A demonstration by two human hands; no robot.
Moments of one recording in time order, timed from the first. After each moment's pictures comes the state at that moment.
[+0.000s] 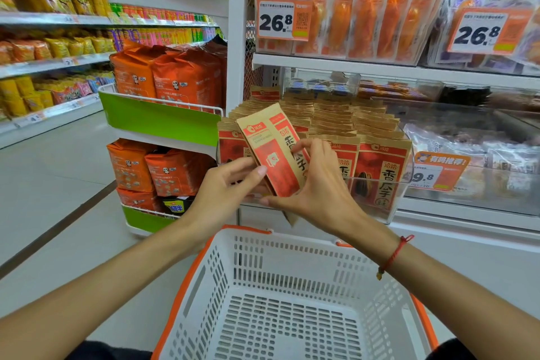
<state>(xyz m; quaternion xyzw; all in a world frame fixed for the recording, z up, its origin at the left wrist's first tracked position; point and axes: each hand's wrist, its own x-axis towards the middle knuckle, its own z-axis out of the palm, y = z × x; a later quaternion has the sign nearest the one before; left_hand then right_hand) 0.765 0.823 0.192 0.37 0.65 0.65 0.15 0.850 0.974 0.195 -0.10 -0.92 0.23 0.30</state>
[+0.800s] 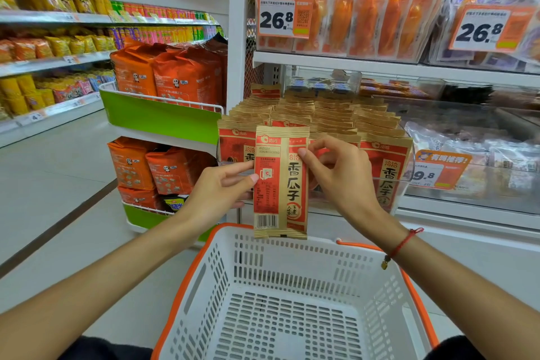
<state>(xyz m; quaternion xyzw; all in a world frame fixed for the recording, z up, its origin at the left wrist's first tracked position) 0.751 0.820 0.185 0.31 0.71 0.61 0.17 0.851 0.994 0.202 -0.16 -0.86 0.30 0.38</state>
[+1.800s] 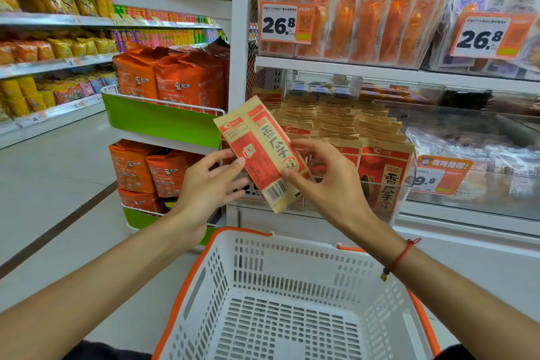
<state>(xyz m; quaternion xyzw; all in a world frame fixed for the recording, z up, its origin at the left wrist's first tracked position) 0.752 0.819 0.198 0.20 0.61 0.75 0.17 0.851 0.980 0.201 -0.08 -0.88 0.31 0.36</state>
